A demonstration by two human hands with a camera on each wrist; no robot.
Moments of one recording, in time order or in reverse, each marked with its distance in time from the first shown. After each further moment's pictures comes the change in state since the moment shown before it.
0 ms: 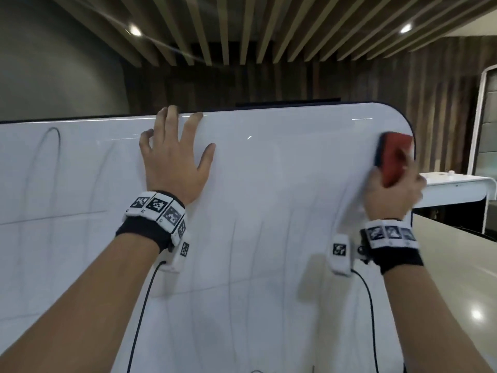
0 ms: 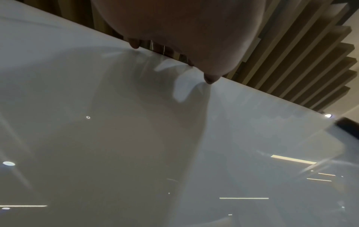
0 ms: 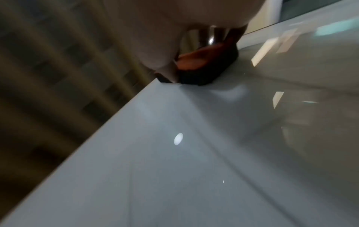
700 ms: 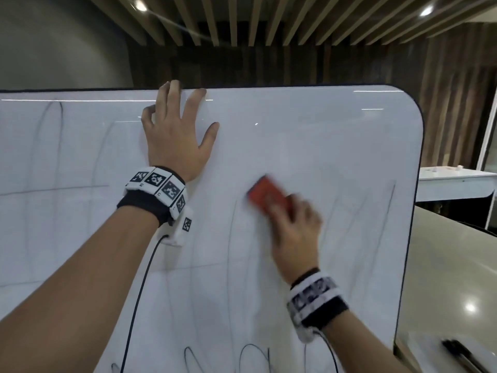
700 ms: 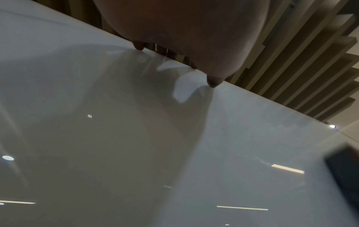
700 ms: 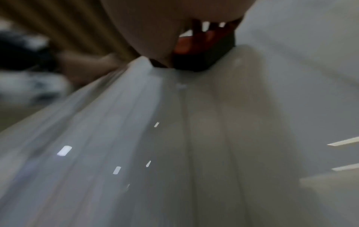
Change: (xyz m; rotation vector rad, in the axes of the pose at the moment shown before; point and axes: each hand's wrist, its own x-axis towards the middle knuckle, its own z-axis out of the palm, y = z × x) left_hand 0.001 -0.001 0.002 -0.019 -0.003 -0.007; right_hand -0.182 -0.002 0.013 -0.177 -0.370 -0.813
